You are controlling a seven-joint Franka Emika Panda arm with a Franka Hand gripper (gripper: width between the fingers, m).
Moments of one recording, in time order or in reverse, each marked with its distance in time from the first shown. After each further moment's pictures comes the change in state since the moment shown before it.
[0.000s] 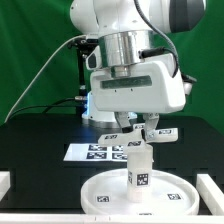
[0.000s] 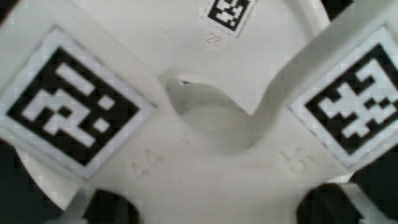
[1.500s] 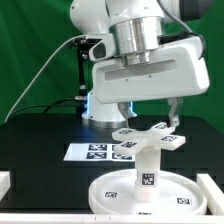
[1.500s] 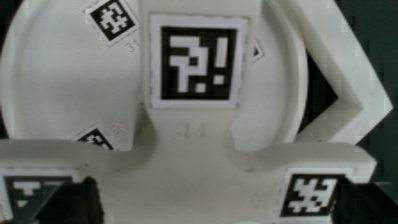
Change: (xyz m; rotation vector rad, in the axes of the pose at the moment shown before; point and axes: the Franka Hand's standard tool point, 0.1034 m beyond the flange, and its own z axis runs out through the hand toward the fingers) arm -0.024 -0.014 -0.018 0.024 -0.006 -0.474
